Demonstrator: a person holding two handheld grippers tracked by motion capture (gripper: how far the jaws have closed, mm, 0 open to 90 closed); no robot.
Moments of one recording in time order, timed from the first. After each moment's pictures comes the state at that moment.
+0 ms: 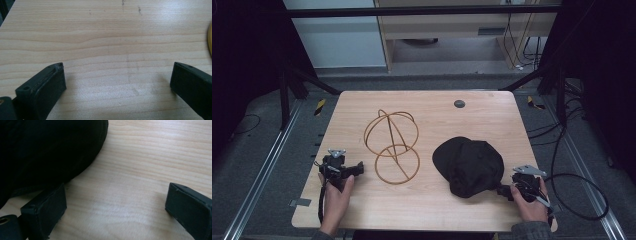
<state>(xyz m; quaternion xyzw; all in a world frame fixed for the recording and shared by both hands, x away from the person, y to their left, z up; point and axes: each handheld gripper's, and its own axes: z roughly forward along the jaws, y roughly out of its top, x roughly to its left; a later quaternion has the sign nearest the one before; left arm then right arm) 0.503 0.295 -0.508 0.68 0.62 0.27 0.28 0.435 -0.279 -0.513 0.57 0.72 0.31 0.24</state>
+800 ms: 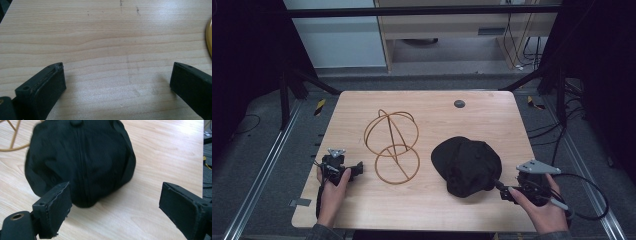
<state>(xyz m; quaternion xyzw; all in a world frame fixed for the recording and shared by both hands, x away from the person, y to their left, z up) 0.505 0.299 -0.507 0.69 0.61 0.26 0.28 0.392 -0.253 -0.406 0.50 0.76 0.34 0.24</state>
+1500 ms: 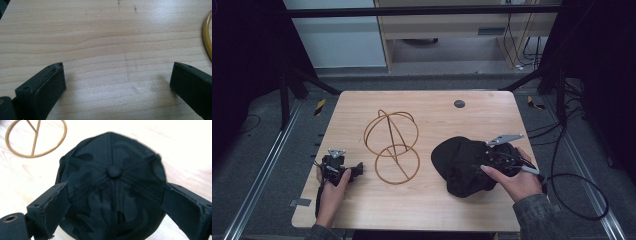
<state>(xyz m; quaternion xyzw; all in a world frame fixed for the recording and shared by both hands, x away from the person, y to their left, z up) 0.502 0.299 -0.508 0.70 0.61 0.26 0.29 0.451 -0.196 -0.375 0.47 0.81 0.30 0.17</state>
